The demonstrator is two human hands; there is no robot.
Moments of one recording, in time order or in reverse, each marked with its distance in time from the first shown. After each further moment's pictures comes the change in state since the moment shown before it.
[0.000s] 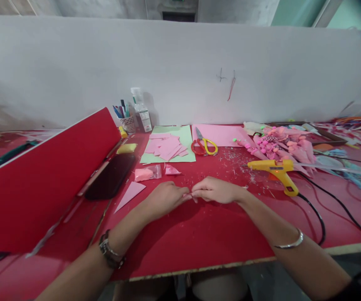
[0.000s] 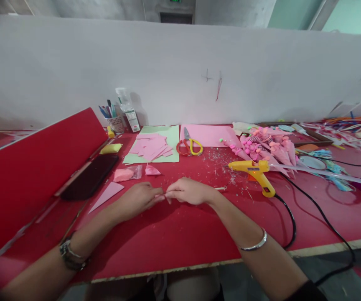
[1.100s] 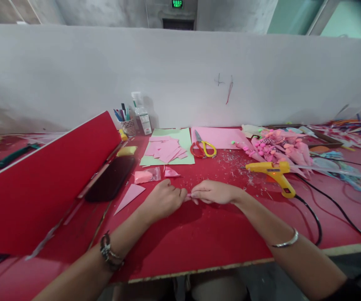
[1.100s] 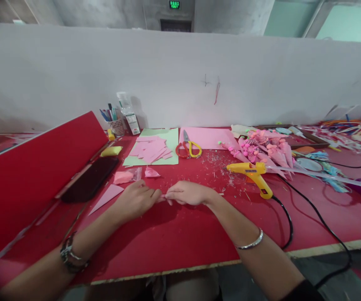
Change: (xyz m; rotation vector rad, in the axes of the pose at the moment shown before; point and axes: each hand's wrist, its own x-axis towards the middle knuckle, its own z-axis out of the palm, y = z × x) left_hand -0.003 0.005 0.001 0.650 0.211 0.278; right_hand 0.000 0.006 0.001 0.324 -0.080 0.080
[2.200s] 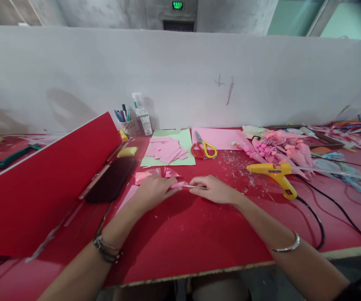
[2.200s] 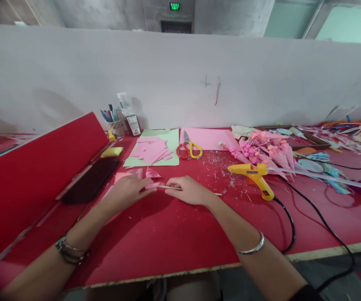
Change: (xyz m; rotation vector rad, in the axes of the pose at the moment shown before) left_hand -0.012 -0.031 0.009 -0.226 -0.099 -0.348; right_hand 0.004 0.000 0.006 -0.215 0.374 -0.045
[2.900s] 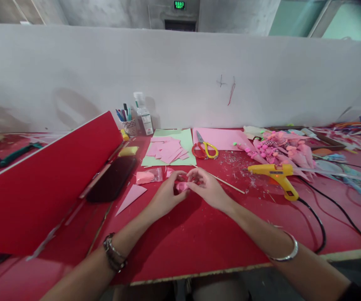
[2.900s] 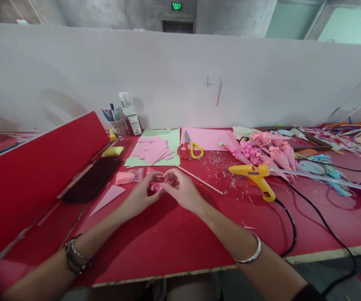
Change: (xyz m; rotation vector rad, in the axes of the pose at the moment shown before) left_hand 0.005 0.036 0.012 -1.071 0.108 -0.293; right_hand 0.011 -0.007 0.030 0.416 0.395 0.006
